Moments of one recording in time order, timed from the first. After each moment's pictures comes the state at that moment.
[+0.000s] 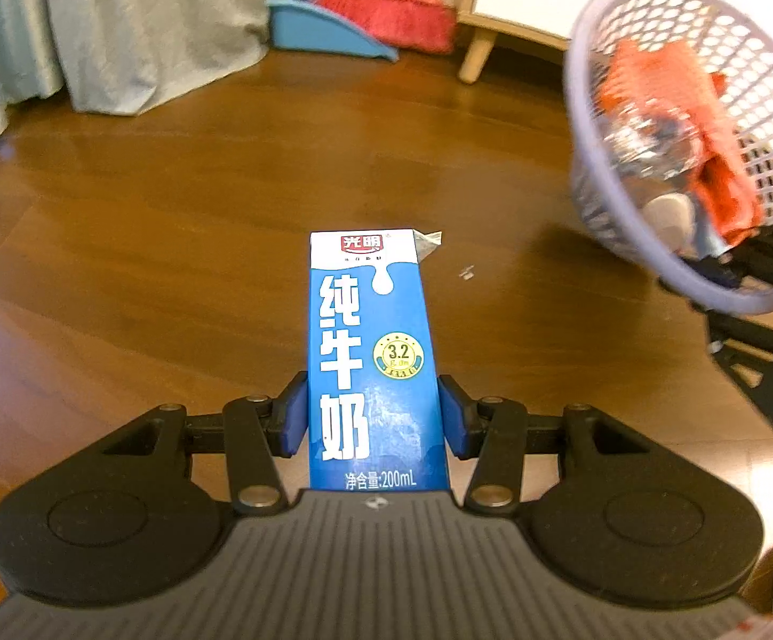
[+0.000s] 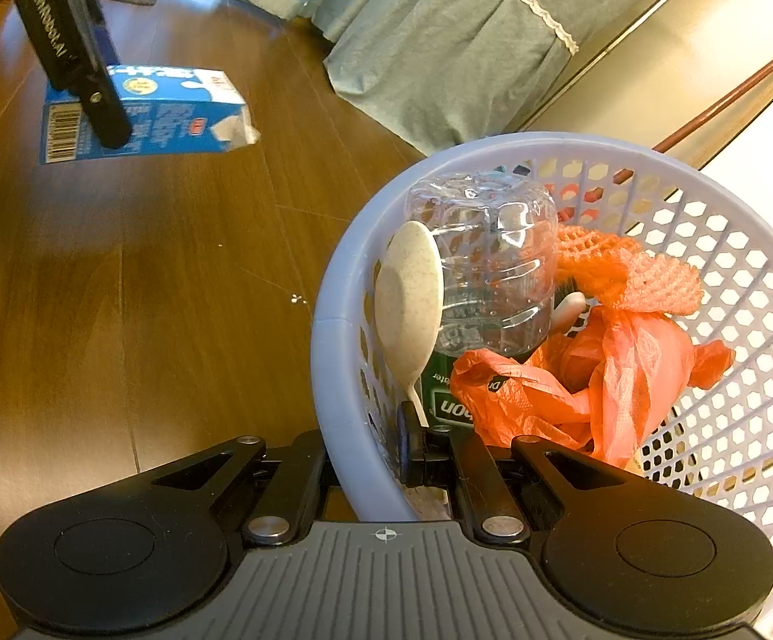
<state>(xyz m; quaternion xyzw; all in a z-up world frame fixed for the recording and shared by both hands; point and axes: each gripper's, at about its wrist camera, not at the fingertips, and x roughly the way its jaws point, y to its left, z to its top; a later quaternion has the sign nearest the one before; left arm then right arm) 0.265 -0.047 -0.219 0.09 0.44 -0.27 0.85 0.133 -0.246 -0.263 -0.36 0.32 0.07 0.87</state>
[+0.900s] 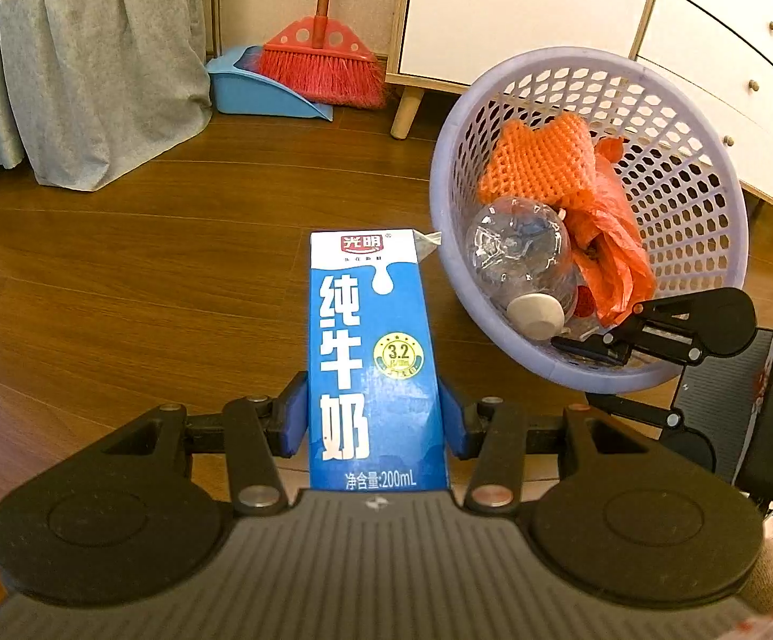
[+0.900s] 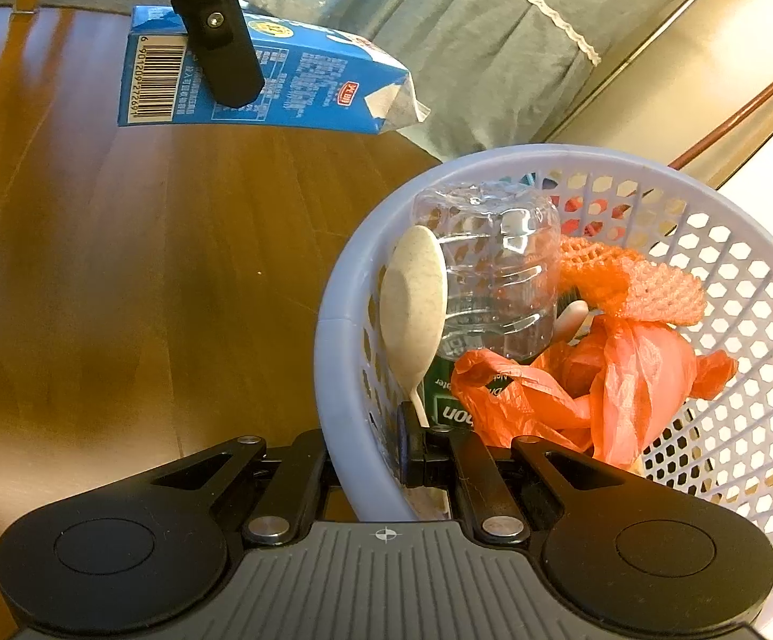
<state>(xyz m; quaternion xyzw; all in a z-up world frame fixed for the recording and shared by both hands) 0.250 -0.074 -0.154 0.09 0.40 -0.32 0.85 0.119 -0.228 -0.249 -0.35 0.33 0.10 0.87</state>
